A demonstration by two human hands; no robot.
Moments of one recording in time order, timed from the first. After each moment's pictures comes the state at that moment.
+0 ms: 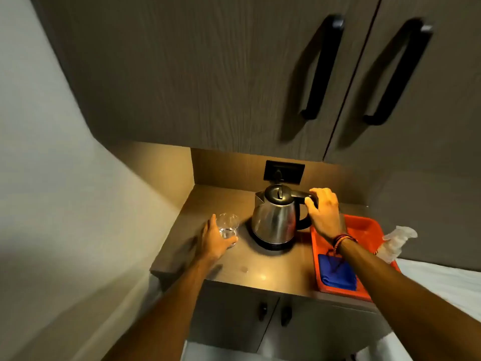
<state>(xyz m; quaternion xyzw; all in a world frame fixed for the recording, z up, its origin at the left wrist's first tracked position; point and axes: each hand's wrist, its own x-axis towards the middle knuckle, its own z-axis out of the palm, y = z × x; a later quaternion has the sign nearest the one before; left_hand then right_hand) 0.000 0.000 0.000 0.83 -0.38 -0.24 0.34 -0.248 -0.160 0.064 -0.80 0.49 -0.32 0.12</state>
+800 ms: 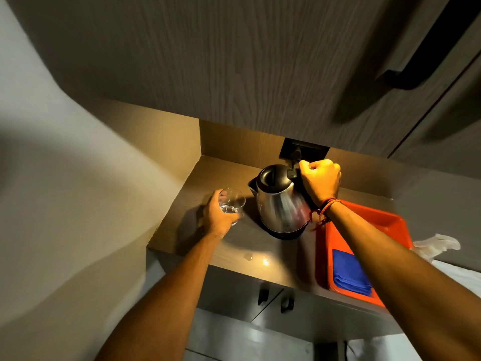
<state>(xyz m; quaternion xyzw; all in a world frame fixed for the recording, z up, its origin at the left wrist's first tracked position) 0.021 -0.050 -0.044 0.76 -0.27 -0.25 0.53 -0.155 -0.203 0.076 -0.73 0.55 -0.37 0.16</state>
